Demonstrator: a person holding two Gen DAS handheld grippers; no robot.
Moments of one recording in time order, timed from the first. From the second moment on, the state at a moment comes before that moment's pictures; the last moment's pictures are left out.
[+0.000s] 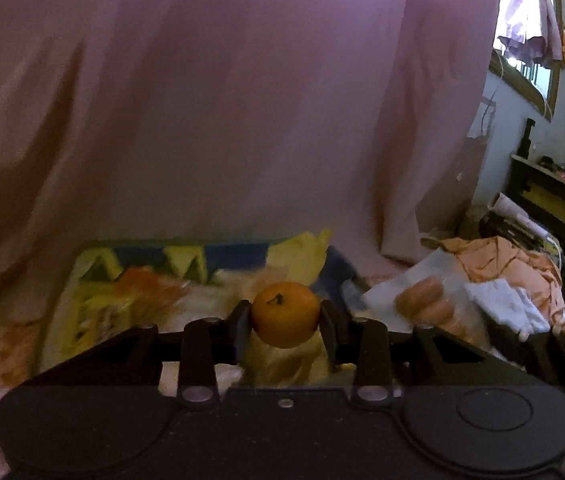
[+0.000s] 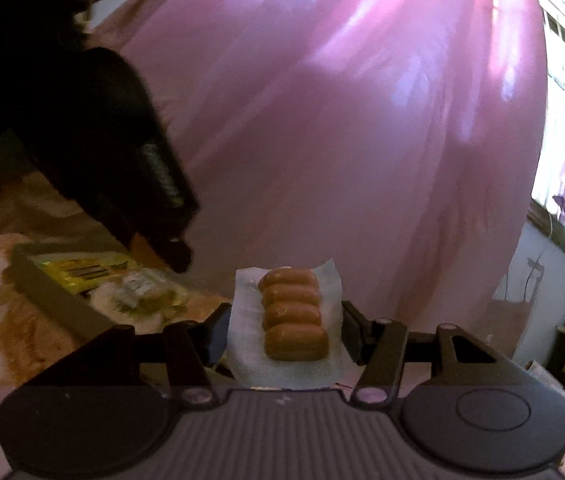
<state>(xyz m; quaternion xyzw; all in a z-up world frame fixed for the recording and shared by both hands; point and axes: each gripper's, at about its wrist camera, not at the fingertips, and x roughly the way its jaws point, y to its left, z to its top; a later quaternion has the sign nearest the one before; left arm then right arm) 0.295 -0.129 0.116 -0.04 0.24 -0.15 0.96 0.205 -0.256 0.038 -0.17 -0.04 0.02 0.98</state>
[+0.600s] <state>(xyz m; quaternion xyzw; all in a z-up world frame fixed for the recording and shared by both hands) 0.386 -0.206 0.073 0.01 0.27 -0.14 0.95 0.274 -0.304 0.007 -0.03 0.01 0.05 1.00</state>
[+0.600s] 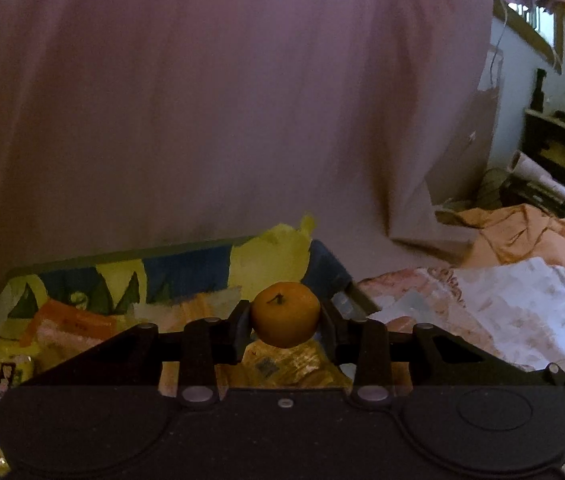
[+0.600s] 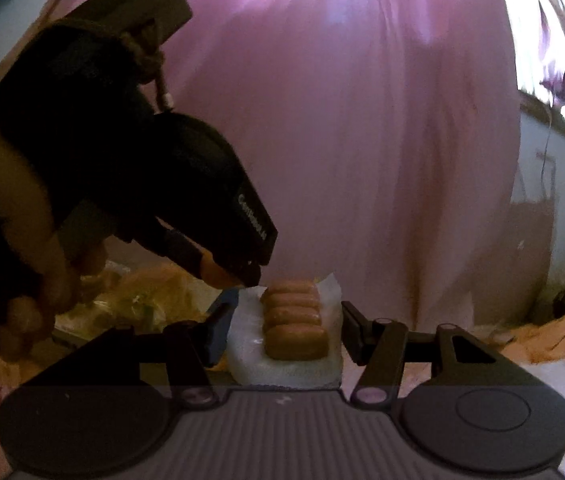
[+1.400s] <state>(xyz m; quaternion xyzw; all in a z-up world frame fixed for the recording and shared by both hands) 0.363 -0.204 0.084 0.01 0.26 -0.12 0.96 0.285 -0.314 0.008 0.01 0.03 0.06 1.00</state>
